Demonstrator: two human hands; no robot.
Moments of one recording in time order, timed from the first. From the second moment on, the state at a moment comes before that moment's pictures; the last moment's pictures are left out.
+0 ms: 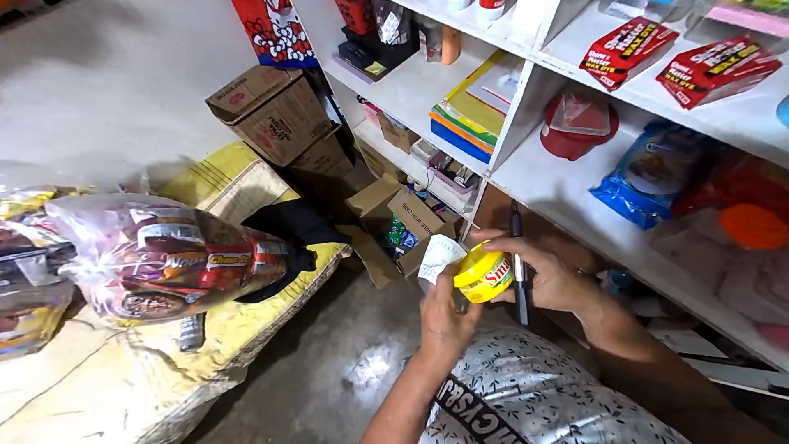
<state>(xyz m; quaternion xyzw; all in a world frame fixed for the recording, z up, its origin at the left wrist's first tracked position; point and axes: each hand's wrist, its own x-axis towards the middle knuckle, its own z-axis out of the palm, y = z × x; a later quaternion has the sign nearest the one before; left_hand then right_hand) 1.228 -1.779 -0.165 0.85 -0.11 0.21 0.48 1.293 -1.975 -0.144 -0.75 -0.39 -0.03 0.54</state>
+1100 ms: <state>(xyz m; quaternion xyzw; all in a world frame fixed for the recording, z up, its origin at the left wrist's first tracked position) 1.241 -1.774 -0.185 0.75 -0.12 0.17 0.63 1.300 -1.974 -0.169 -0.64 -0.36 0.02 0.68</state>
